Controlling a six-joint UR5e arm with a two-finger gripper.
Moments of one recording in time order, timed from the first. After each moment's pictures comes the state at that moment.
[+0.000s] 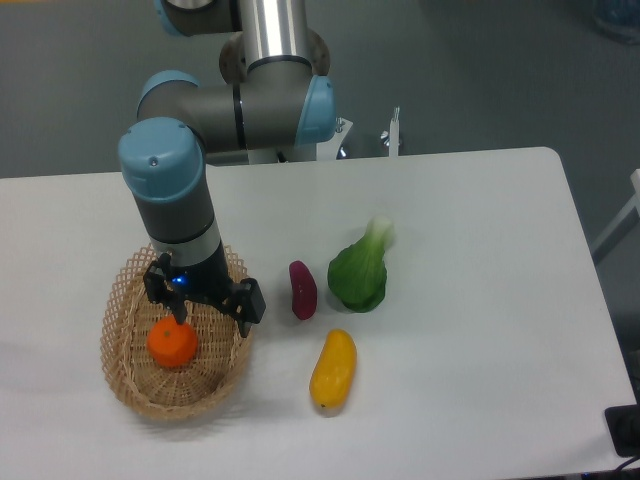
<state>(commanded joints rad) 2.08 -1.90 -1.61 -0.95 1.60 0.38</state>
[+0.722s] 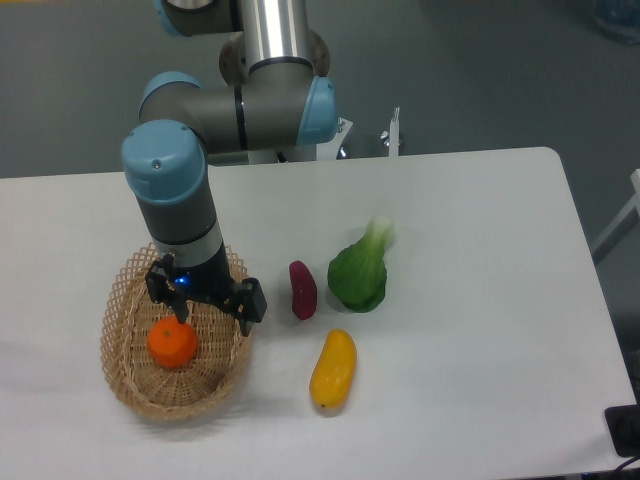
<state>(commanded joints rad) 2.08 -1.90 -1.63 -0.95 1.60 0.38</state>
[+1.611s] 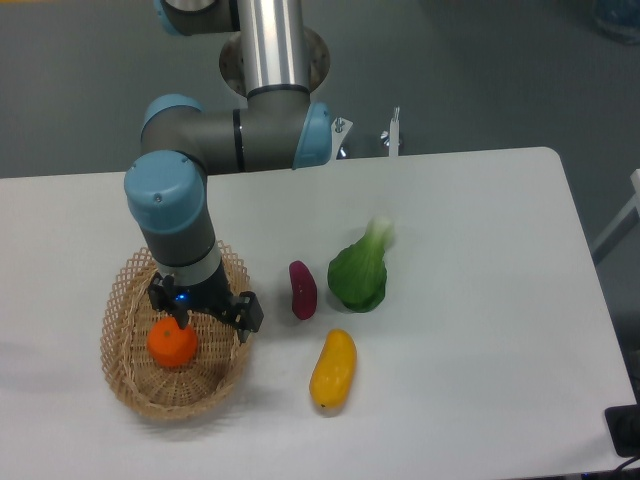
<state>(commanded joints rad) 2.03 -1.97 -1.66 -0.94 1.60 0.33</state>
